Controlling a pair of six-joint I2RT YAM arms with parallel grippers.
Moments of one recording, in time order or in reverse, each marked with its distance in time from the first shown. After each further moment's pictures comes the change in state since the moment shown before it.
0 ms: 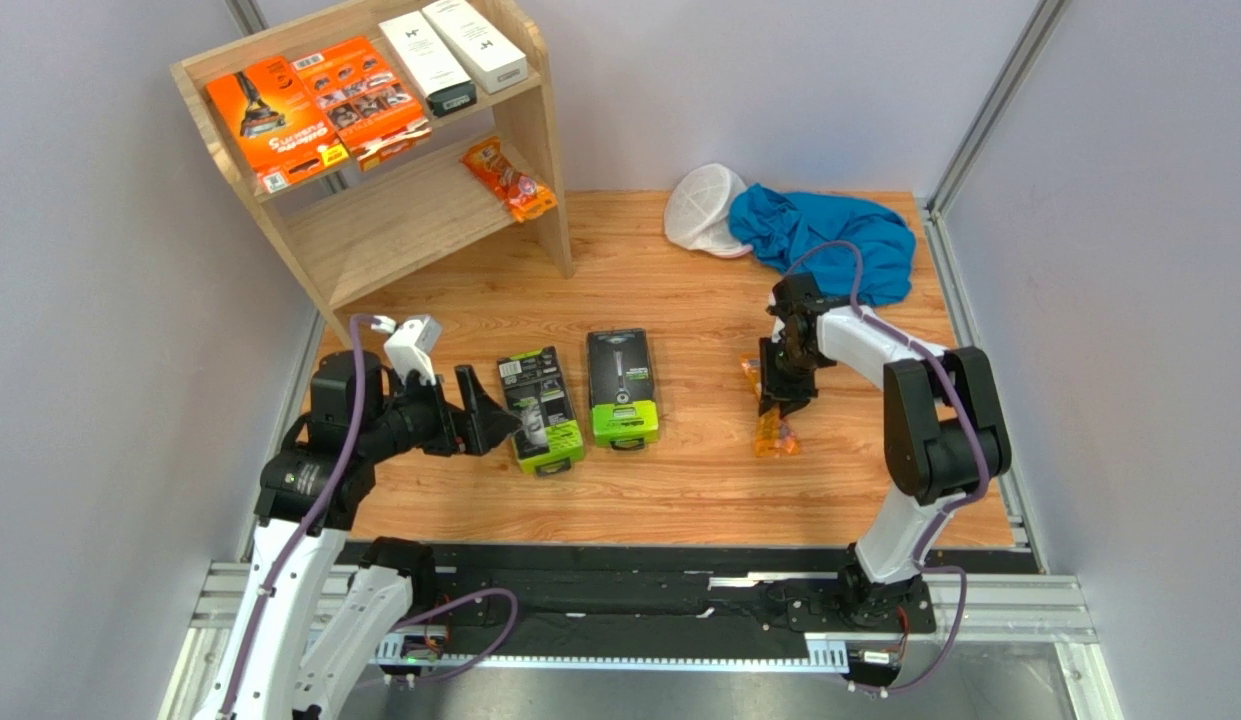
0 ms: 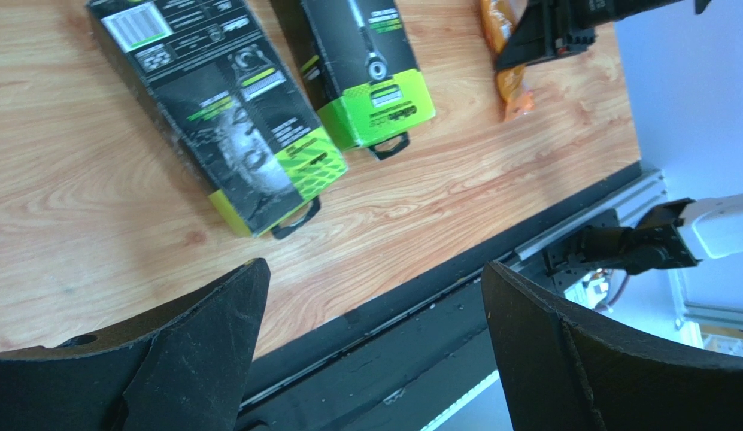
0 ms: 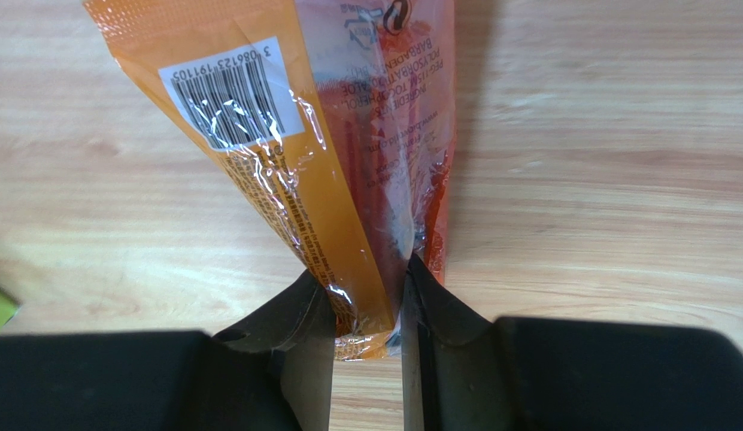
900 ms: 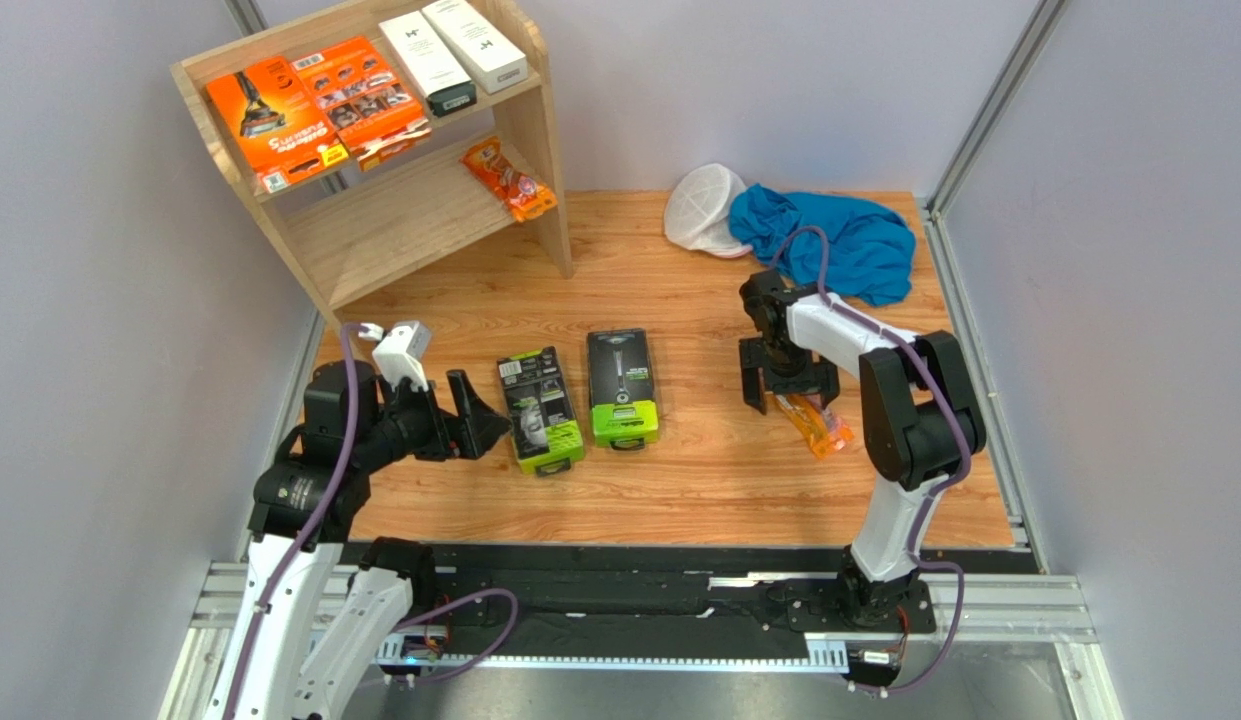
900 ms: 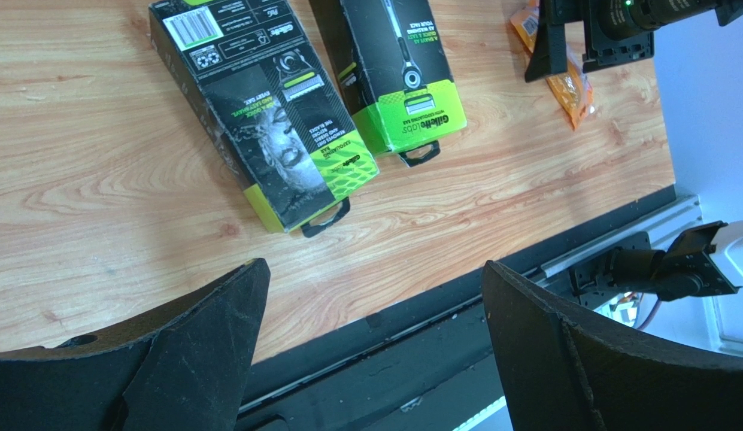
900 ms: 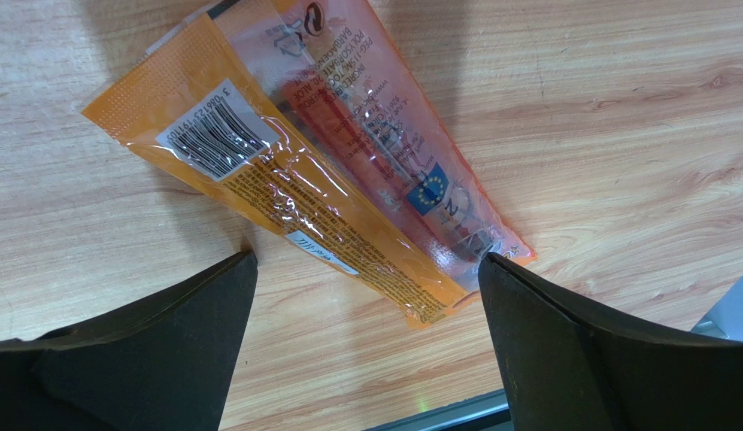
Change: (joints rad) left arm 0.000 -0.039 0.000 -0.019 -0.070 -0.002; right arm 0.106 0.066 0.100 -0.140 0.380 0.064
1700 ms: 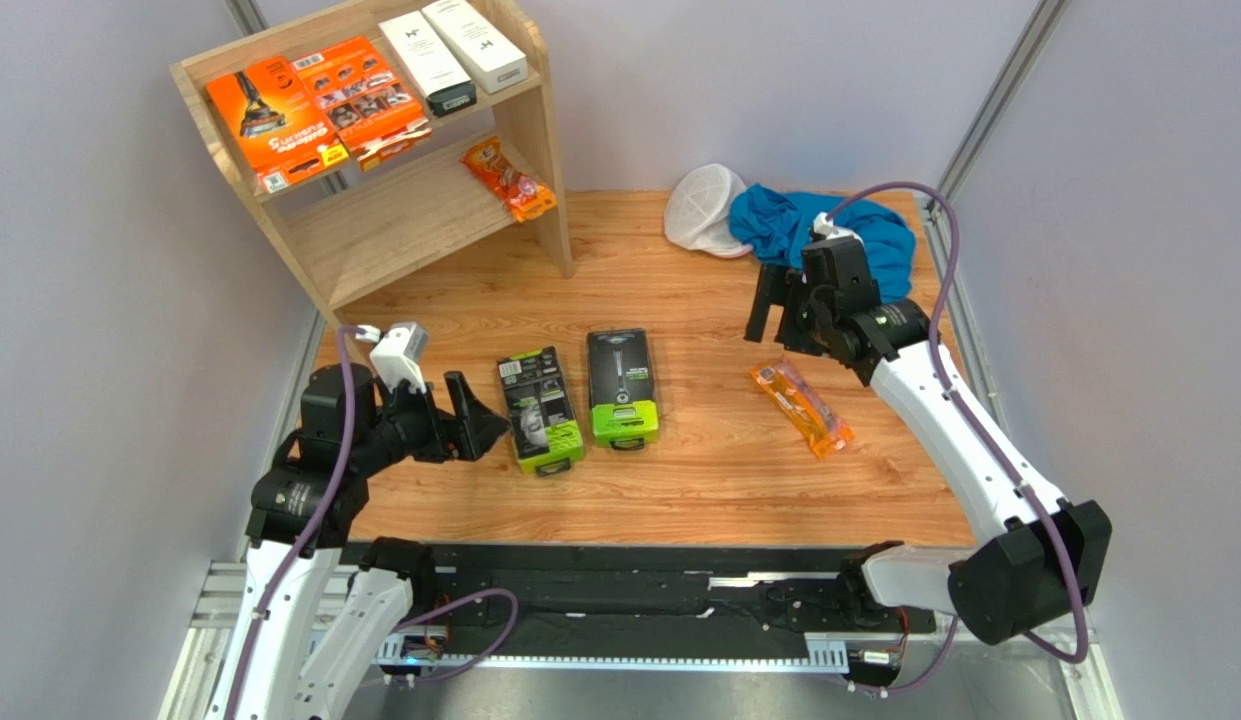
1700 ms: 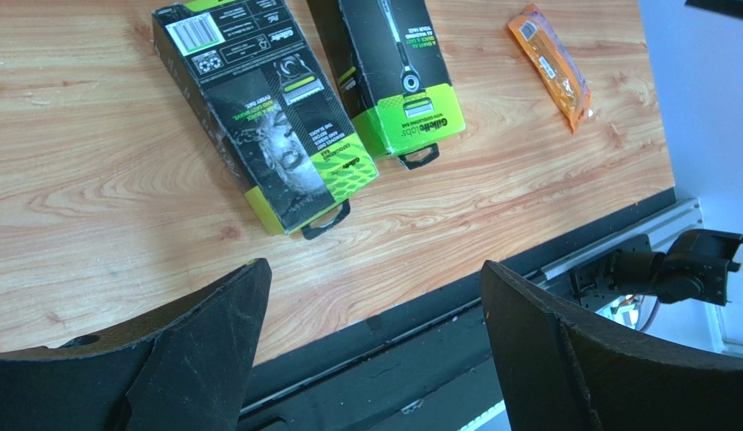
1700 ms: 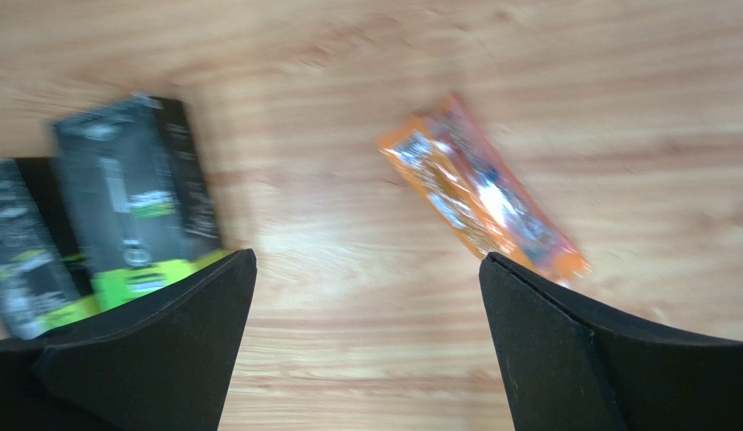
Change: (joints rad) left arm 0.000 -0.017 0.000 0.000 -0.005 0.000; right arm 0.037 -0.573 -0.013 0.128 -0.156 0.133
